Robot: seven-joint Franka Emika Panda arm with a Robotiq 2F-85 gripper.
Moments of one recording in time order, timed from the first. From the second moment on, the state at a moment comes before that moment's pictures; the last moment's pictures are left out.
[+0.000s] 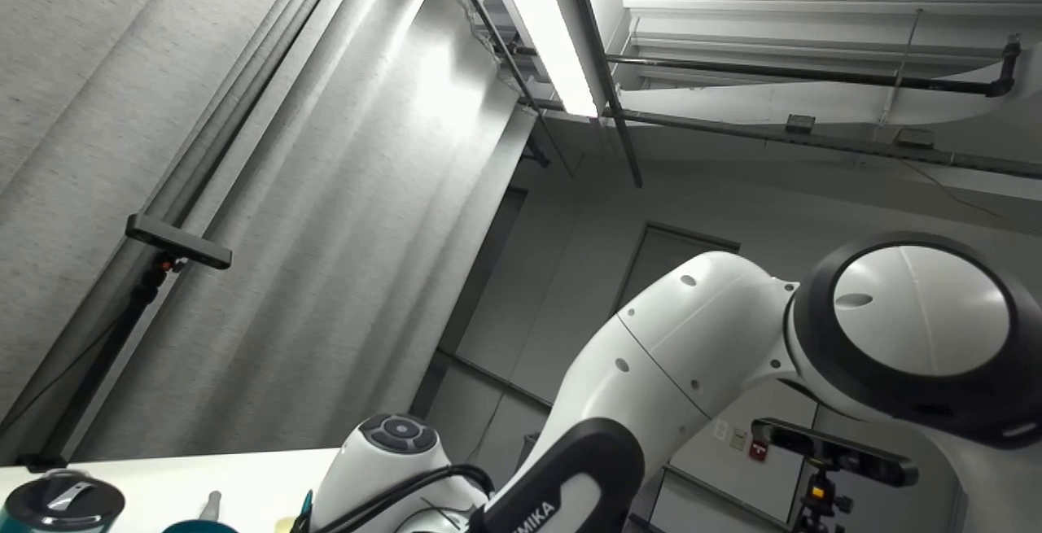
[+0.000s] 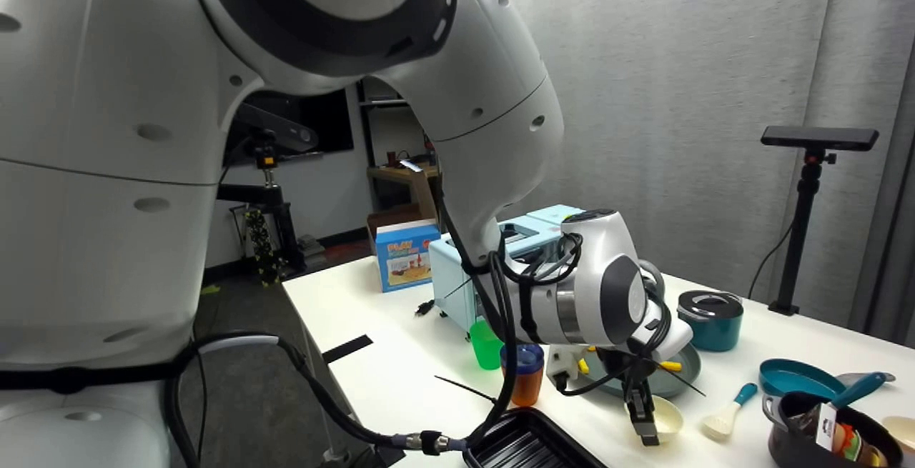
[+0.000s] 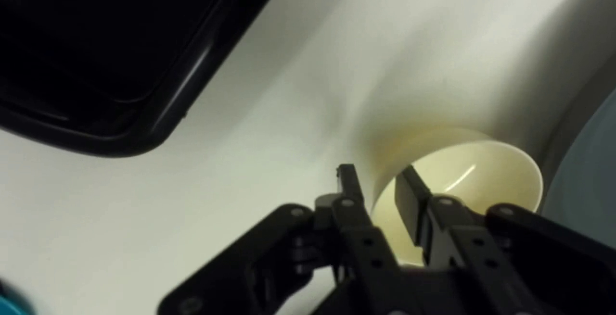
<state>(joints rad) -0.02 0.36 -0.05 -2.28 -0.52 2.80 1.31</state>
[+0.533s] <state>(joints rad) 0.09 0.37 -0.13 -2.28 -0.42 2.80 1.27</state>
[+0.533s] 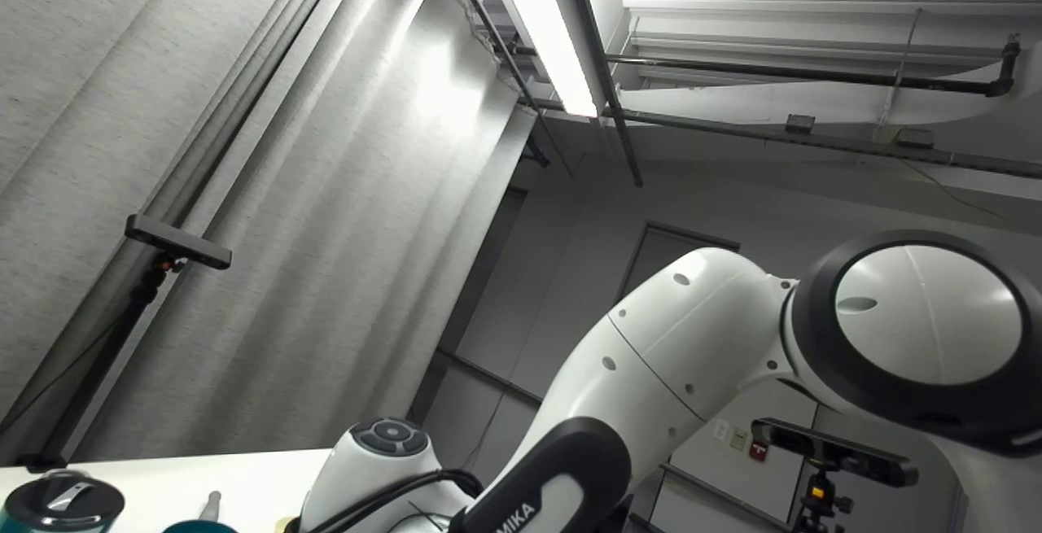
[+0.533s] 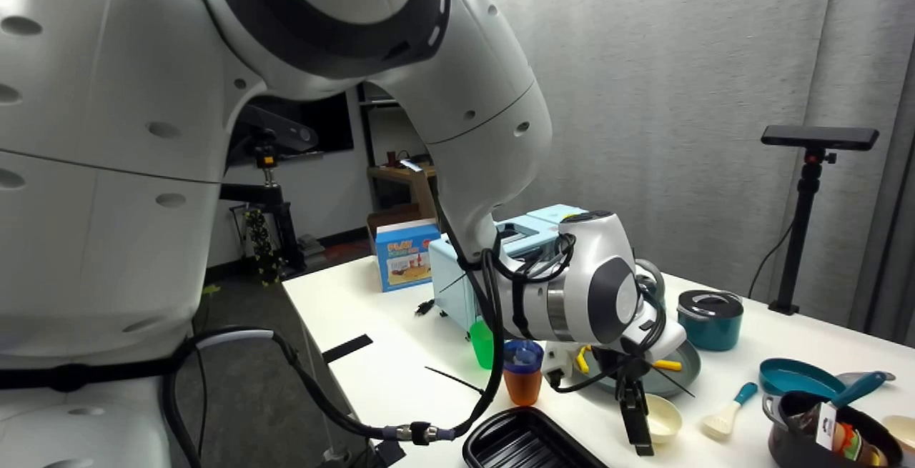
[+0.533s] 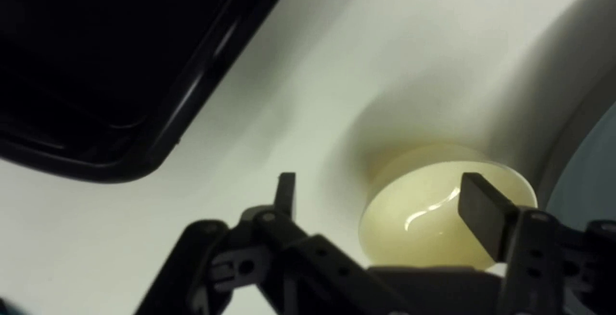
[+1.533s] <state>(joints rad) 0.36 0.19 -0.31 -2.28 -0.79 2.79 1.41</state>
